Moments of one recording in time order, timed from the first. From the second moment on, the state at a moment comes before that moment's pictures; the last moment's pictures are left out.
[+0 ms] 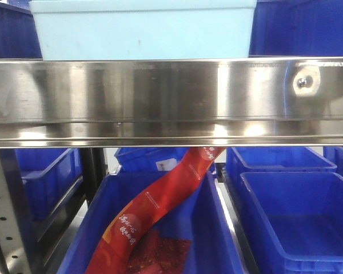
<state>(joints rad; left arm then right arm) -0.39 0.61 -0.70 0.25 0.10 -0.45 -0.05 0.08 -0.04 0.07 0.03 -0.11</state>
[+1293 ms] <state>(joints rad) -0.23 0.47 -0.53 0.09 0.13 -0.12 -0.05 0.00 0.00 0.07 0.06 -0.10</state>
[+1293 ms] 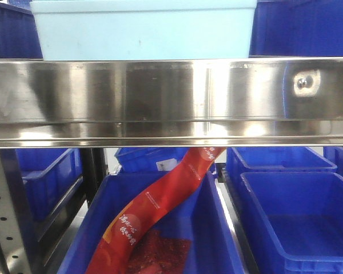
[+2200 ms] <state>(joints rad) -0.06 0.01 0.00 0.06 0.02 -0.07 -0.05 0.00 0.00 0.07 0.06 -0.10</state>
